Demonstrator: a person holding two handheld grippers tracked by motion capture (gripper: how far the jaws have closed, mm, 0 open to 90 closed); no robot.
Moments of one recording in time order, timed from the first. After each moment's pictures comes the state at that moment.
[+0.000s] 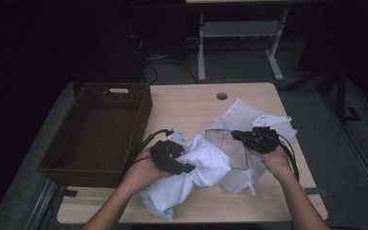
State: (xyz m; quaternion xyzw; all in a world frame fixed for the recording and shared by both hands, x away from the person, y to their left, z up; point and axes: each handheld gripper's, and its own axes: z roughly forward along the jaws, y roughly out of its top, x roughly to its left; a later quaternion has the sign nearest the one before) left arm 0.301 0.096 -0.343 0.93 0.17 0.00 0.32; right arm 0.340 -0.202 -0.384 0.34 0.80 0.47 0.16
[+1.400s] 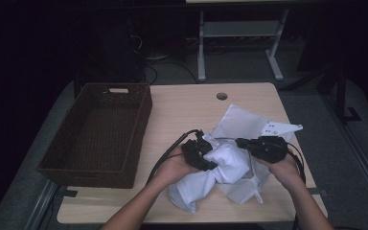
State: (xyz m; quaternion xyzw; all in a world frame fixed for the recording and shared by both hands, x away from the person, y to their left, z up) left arm 0.335 0.033 -0.389 0.94 0.17 0.01 0.29; right arm 0.314 -0.215 -0.380 0.31 0.80 0.49 0.14
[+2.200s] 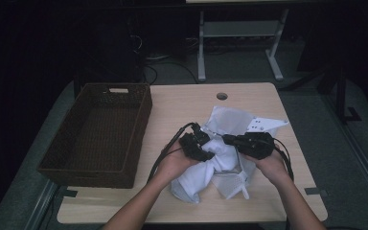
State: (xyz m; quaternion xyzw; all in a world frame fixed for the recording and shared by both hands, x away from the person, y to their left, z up) left arm 0.353 0.034 -0.384 0.92 0.24 0.05 0.30; right arm 0.320 -0.181 -0.368 0.28 0.80 0.51 0.13
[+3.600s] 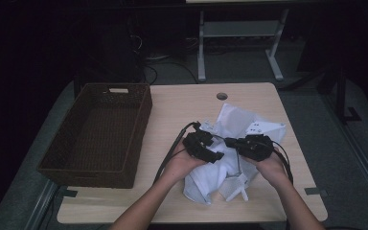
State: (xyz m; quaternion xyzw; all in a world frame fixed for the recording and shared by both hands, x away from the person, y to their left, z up) left arm 0.349 0.033 -0.388 0.89 0.25 0.04 0.37; right arm 0.325 -0.185 -0.389 0.31 0.81 0.48 0.13
